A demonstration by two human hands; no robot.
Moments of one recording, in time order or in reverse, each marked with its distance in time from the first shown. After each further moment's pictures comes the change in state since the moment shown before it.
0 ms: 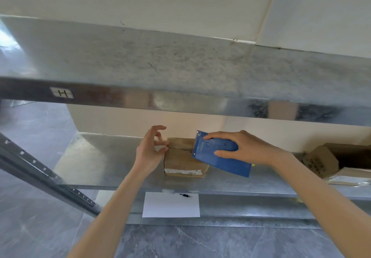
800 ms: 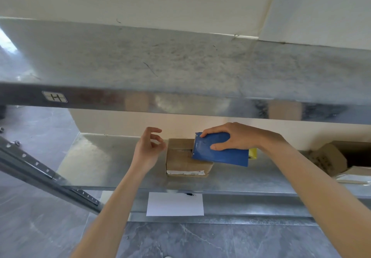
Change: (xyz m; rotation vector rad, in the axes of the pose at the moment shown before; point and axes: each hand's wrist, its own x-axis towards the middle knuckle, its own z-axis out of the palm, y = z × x) left_hand 0.009 -0.005 -0.005 -0.145 0.005 -0.132; right_hand 0.039 -0.001 -0.012 0.094 -0.143 0.047
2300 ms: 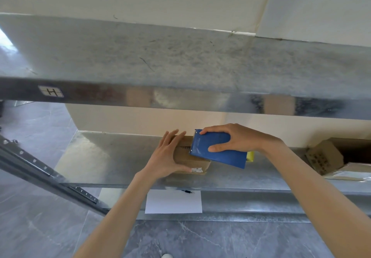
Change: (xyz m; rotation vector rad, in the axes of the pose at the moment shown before) left_hand -0.009 -0.014 0.039 0.465 -0.385 0.245; right_hand -0.012 0.005 0.012 0.152 0.046 0.006
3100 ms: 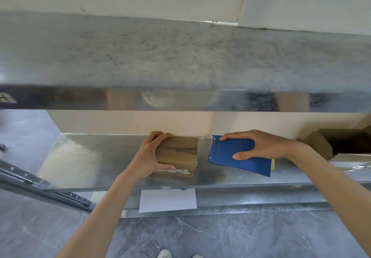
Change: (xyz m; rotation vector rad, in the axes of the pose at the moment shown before) left_hand 0.010 -0.032 0.004 -0.046 0.063 0.183; right_hand -0.056 0.077 -0.024 0.084 -0.055 0.110
